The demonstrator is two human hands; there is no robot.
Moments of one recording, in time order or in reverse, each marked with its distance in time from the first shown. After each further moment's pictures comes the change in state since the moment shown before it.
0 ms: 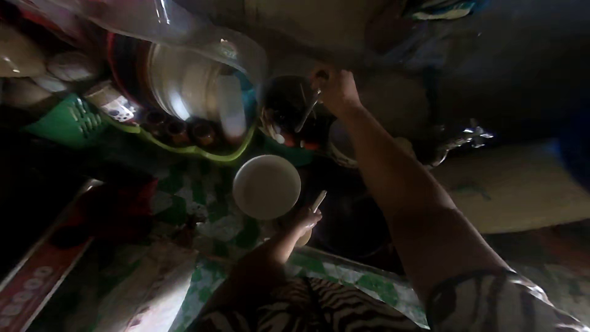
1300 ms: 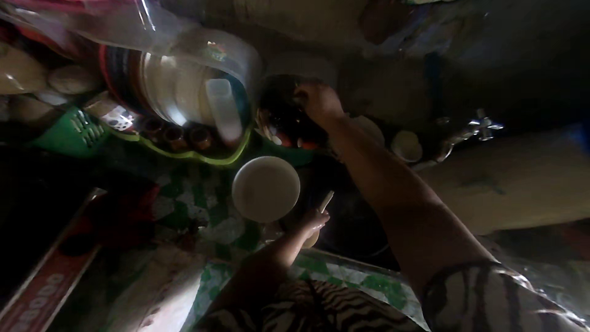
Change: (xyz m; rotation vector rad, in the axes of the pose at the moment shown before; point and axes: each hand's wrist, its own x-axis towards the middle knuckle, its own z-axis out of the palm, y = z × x) left_hand 0.007 0.010 0.017 -0.011 -0.044 -0.045; right_hand 0.000 0.022 0.030 -0.219 -0.058 -0.081
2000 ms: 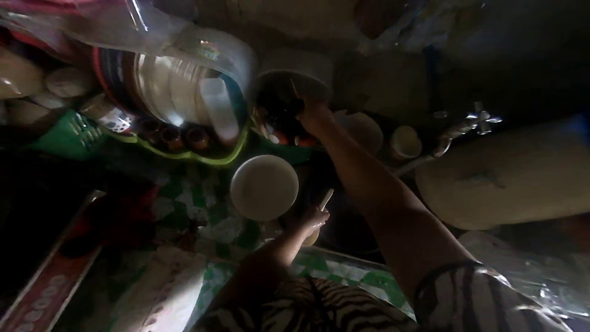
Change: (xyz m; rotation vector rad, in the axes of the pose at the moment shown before) left_hand 0.002 0.000 0.001 0.006 0.005 0.014; right_hand -0.015 0.003 0.023 0.039 -0.166 0.297
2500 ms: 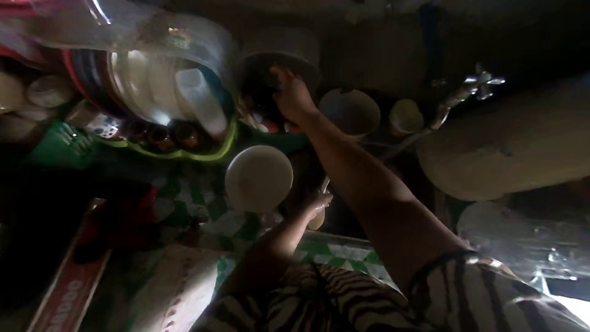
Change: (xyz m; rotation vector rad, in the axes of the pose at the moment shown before) left_hand -0.015 0.032 0.011 0.017 0.060 -0.008; right_hand -0.010 -0.012 0.006 0.367 0.149 -0.221
